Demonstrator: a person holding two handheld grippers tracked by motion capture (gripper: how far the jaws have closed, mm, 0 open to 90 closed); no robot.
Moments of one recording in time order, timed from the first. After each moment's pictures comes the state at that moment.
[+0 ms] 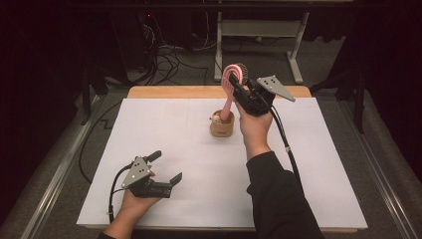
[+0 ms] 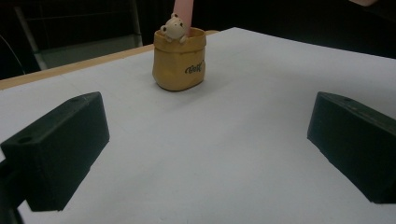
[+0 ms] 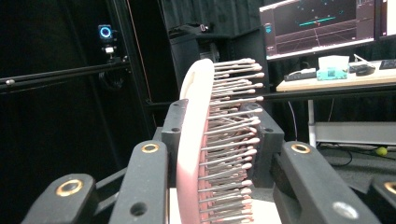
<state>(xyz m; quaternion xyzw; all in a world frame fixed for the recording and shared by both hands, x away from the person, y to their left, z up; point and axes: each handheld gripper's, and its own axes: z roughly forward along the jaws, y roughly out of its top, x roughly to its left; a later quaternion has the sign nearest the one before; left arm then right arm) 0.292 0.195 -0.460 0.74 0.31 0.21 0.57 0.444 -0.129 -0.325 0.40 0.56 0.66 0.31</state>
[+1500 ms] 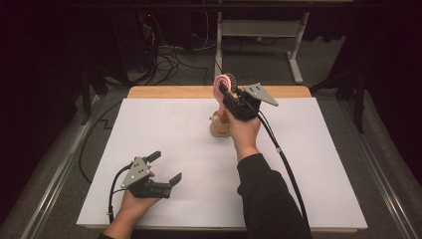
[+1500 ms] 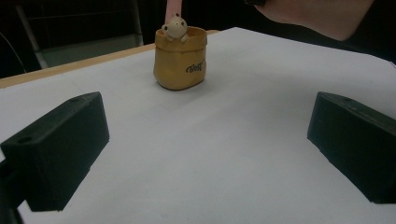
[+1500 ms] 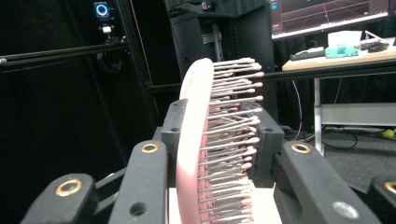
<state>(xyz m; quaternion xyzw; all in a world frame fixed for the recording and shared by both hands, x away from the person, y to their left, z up) 0.291 0.196 -0.460 0.73 0.31 0.21 0.57 0.459 -0.107 -0.362 0.41 0.58 0.64 0.29</state>
